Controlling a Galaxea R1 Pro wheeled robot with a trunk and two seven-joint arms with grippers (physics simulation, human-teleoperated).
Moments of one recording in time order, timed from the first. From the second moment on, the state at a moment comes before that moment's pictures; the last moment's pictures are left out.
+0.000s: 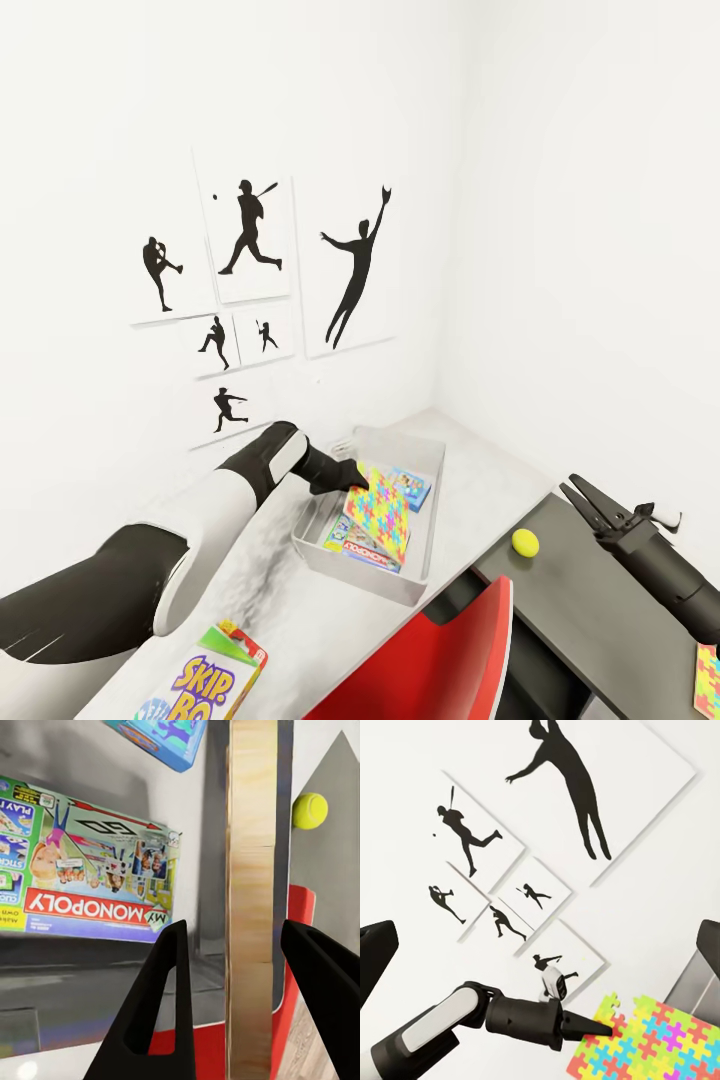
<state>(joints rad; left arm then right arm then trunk) -1.16 -0.17 -0.23 -0.27 0.46 0.94 -0.22 -0.17 -0.10 -0.60 -1.60 -0.82 0.81 0.92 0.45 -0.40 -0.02</state>
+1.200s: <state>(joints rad) -1.16 -0.17 -0.29 -0.27 0.46 0.87 -0.22 -0.17 -0.10 -0.60 -1.60 -0.82 0.81 0.92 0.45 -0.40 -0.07</state>
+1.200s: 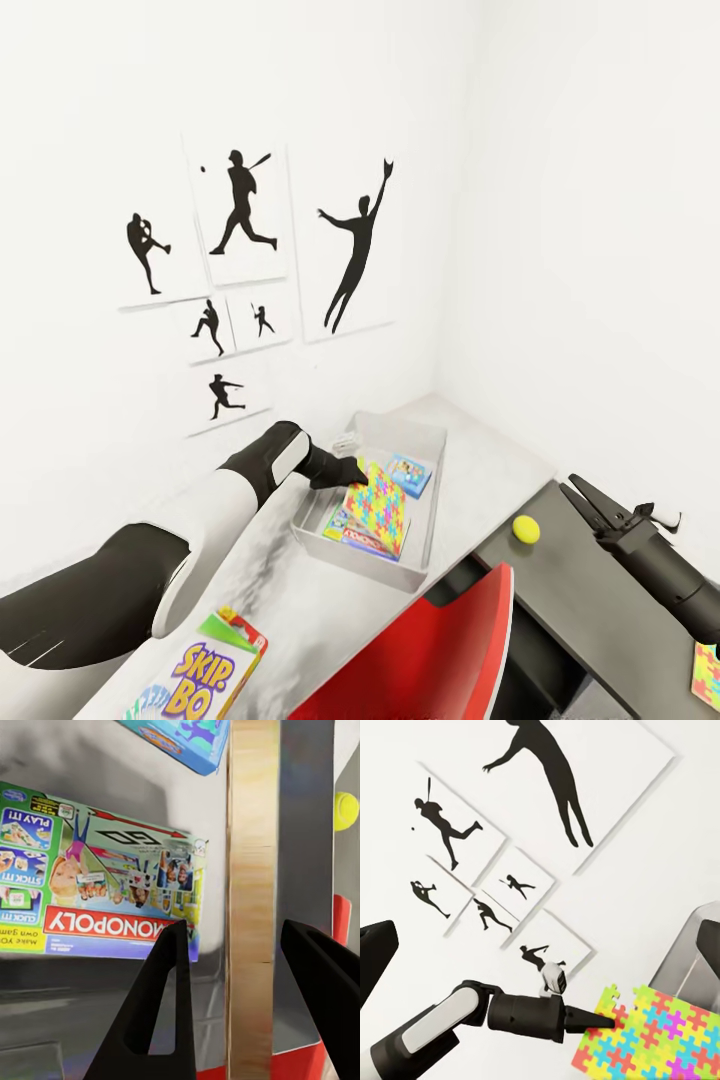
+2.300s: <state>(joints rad) -1.16 -0.17 -0.35 -0.32 0.46 0.83 -0.40 -0.17 -0.10 -0.60 -1.60 -0.82 0.81 0.92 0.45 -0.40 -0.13</state>
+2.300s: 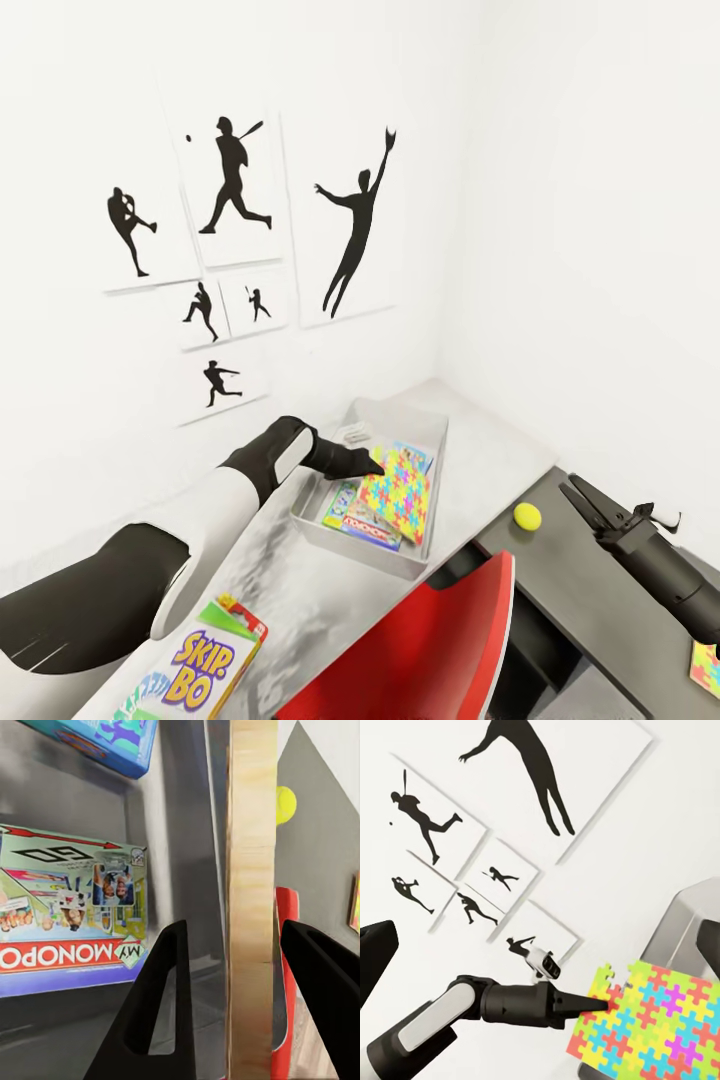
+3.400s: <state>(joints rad) -1.16 -0.17 -0.37 -0.32 0.46 0.80 -0.40 -0.17 -0.10 -0.60 -1.60 -0.82 0.81 0.92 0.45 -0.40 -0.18</state>
